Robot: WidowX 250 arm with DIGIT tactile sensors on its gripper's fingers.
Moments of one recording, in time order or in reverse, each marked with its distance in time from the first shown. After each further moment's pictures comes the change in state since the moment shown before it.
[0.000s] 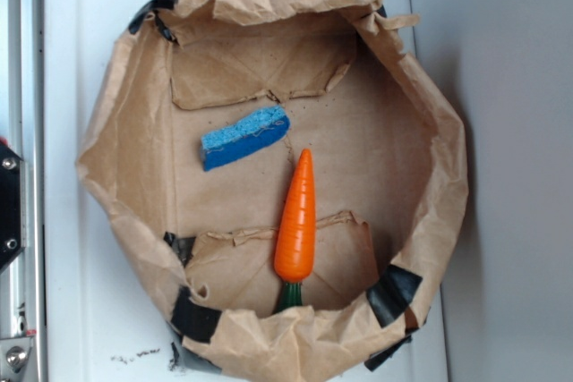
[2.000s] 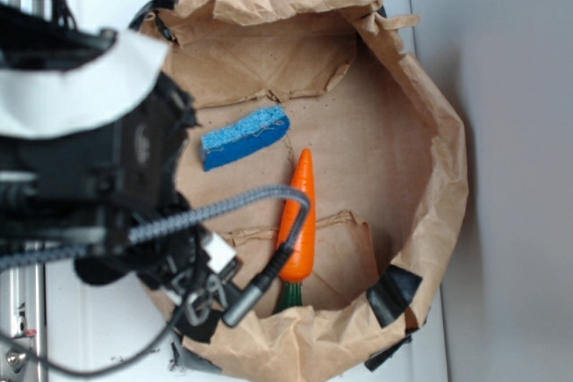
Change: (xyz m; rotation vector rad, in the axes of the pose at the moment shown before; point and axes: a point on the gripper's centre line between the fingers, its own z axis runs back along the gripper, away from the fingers) arm 0.074 -0.011 -0.055 -0.023 -0.020 0.700
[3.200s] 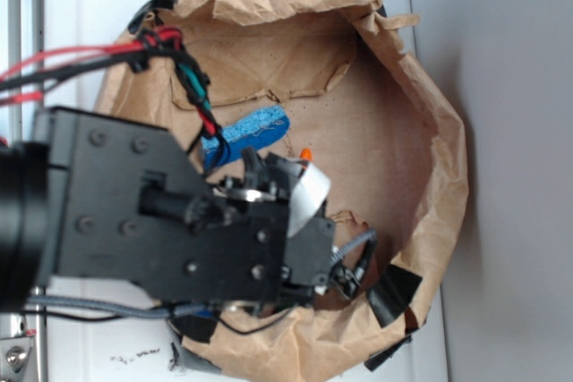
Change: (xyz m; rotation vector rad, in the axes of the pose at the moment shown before) arm 0.017 -0.042 -0.134 0.044 -0.021 0.275
